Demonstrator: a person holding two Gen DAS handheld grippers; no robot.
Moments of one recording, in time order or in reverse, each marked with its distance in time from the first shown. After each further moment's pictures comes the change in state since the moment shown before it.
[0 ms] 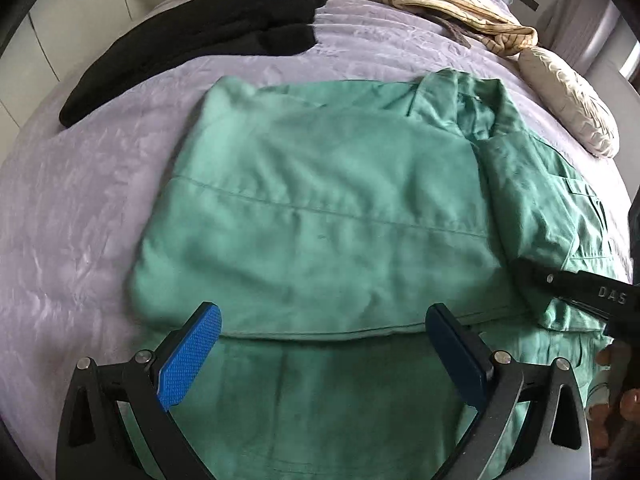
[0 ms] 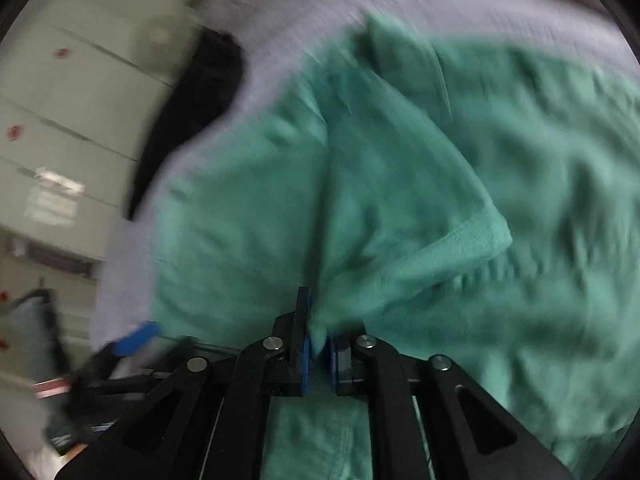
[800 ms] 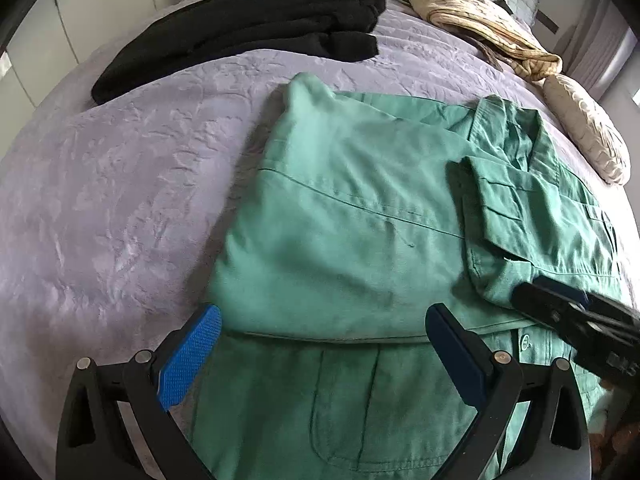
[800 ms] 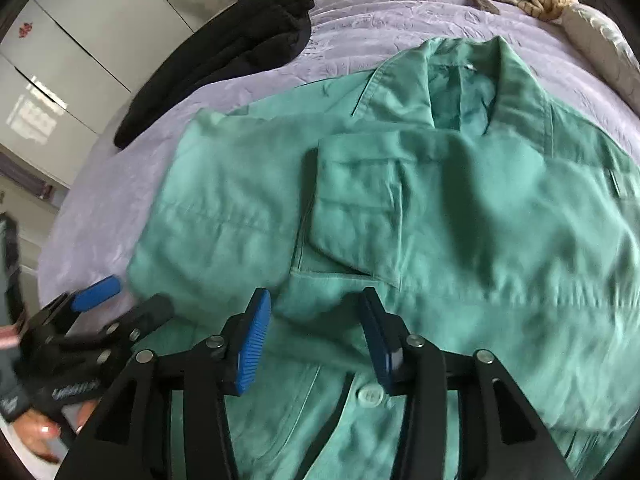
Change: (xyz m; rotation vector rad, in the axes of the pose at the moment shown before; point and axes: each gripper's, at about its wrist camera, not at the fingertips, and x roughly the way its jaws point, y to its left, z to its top) left arm -0.005 0.052 -0.001 -0.064 -0.020 0.006; right arm 0.019 0.091 -0.018 -0.316 0.003 -0.135
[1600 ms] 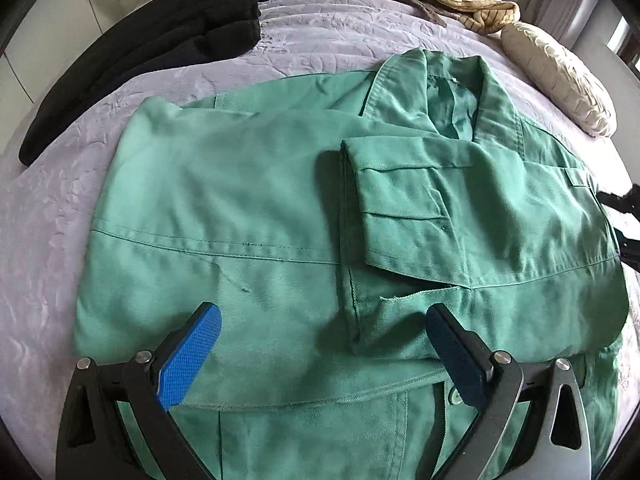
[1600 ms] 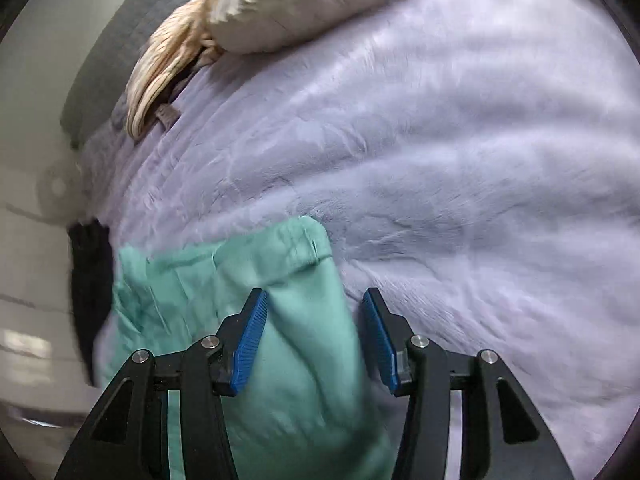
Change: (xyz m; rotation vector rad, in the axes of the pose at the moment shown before) left arm 0.037 -0.103 0.019 0.149 0.045 -0.011; right arm -0.098 -0.342 -0.001 0.766 -0.235 0.047
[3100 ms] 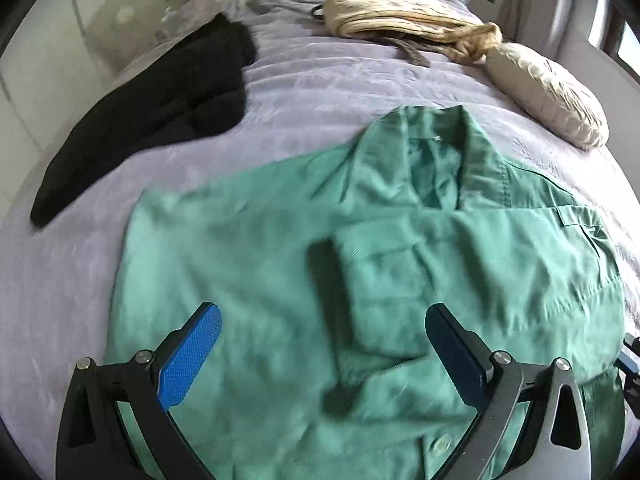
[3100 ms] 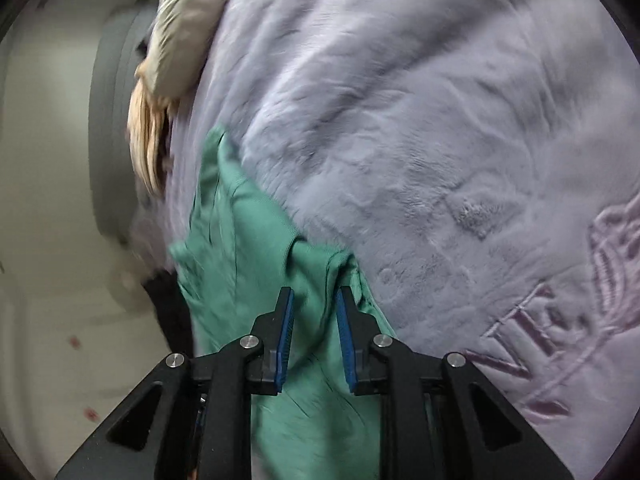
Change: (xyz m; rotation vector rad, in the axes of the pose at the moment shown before) left arm -0.014 -0.025 0.032 0.094 -0.159 0.040; right arm -0.063 -0.098 -0.143 0.478 -0.056 0.251
